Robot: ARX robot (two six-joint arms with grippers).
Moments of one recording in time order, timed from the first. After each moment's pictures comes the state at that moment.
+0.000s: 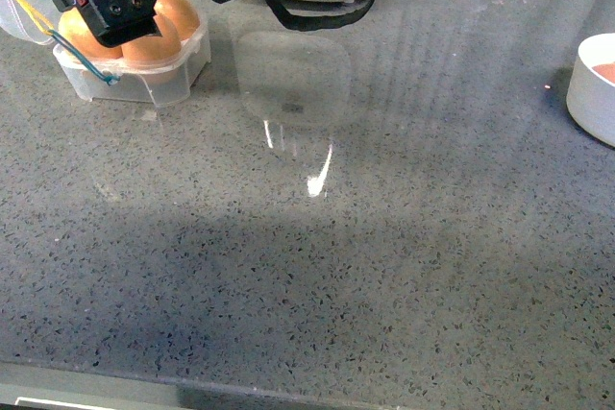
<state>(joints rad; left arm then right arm) 0.00 0.00 0.03 0.00 0.00 0.00 0.64 2.04 1.44 0.14 -0.36 -0.15</state>
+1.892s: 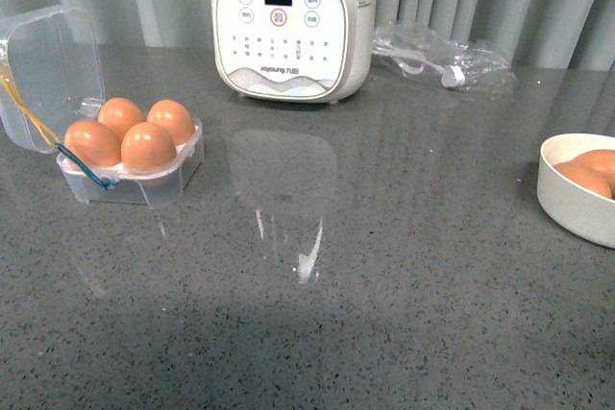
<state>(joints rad) 0.00 0.00 0.03 0.00 0.00 0.00 0.00 0.32 0.14 0.17 0.00 -0.01</state>
